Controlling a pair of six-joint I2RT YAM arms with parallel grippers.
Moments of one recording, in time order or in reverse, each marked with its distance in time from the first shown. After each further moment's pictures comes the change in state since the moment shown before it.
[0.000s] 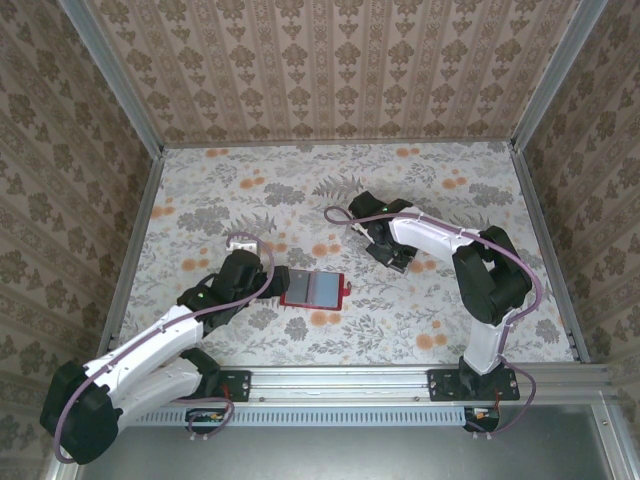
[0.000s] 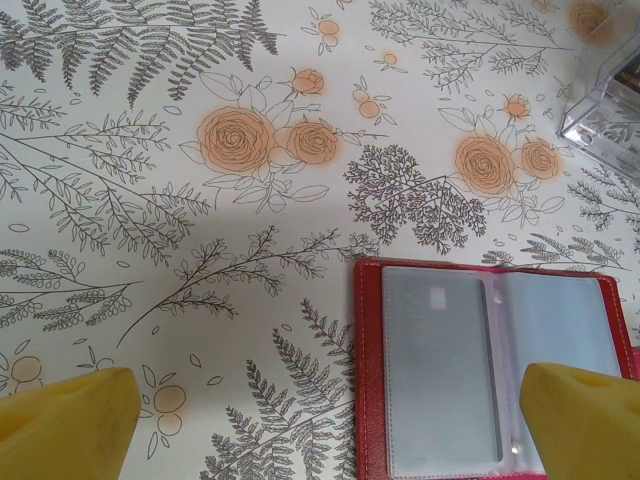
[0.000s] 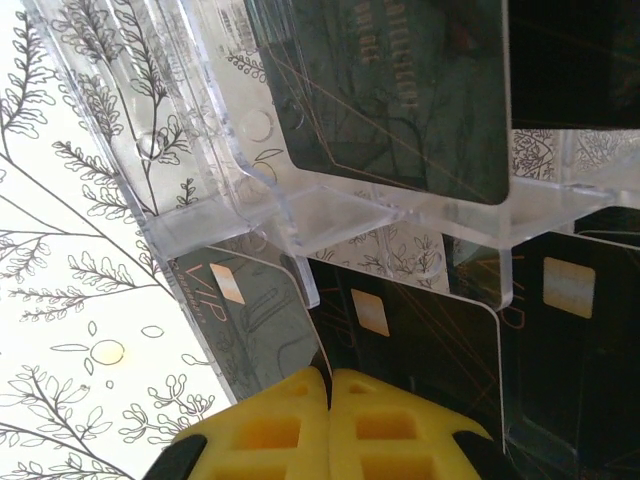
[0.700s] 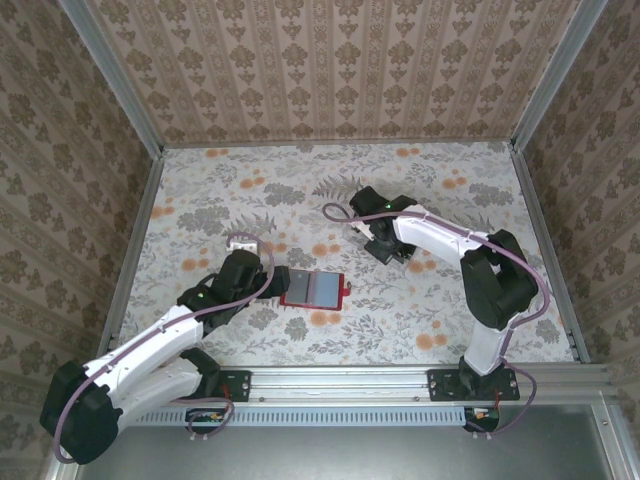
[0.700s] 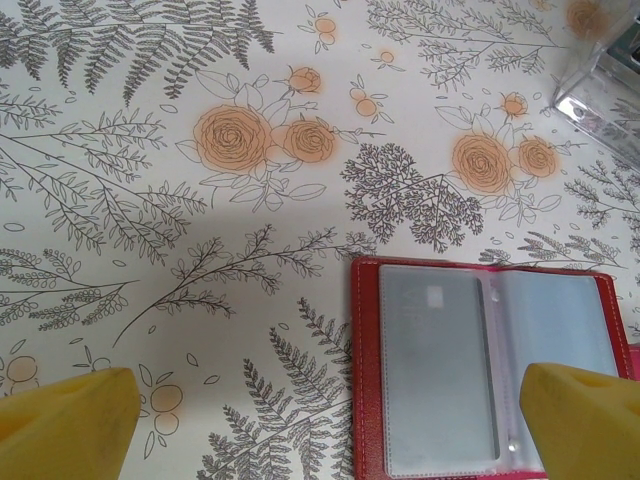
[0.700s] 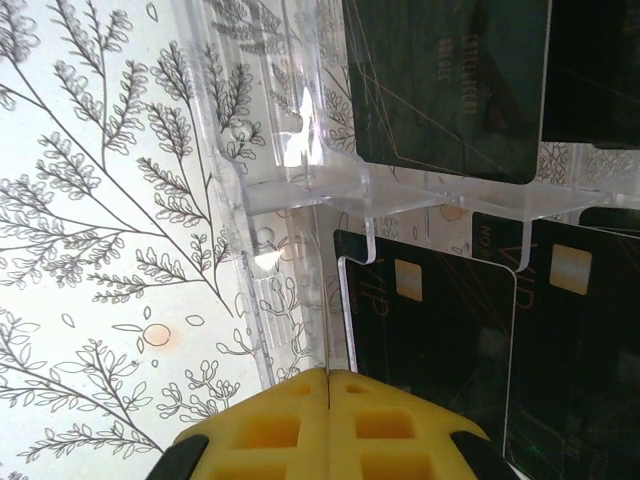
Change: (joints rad) left arm 0.000 0.000 0.000 0.000 0.007 0.000; right arm 0.000 -0.047 0.024 -0.008 -0.070 -0.060
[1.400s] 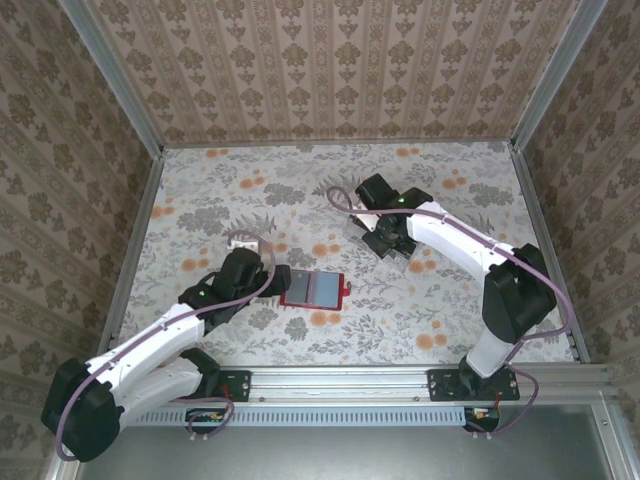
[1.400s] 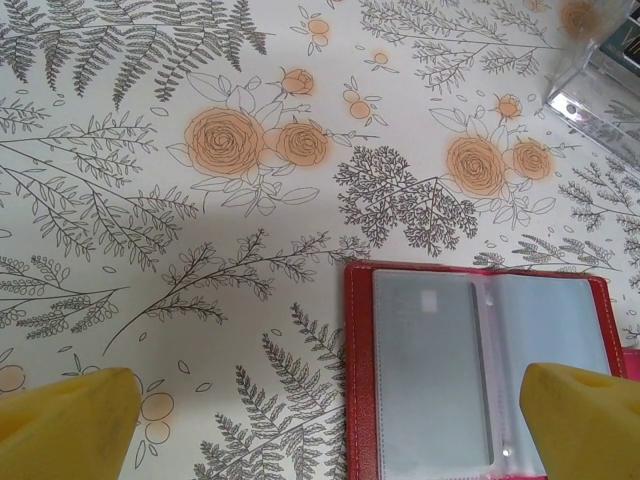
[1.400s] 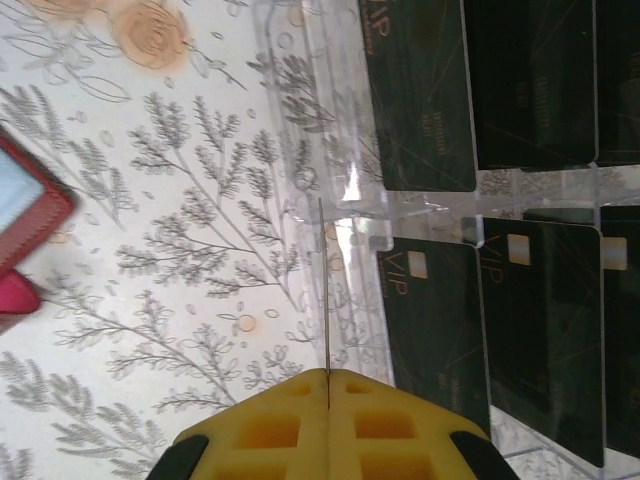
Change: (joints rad) left arm 0.007 0.020 0.006 0.016 0.015 0.005; right arm 0.001 -0.120 0.050 -0.051 -0.153 0.066
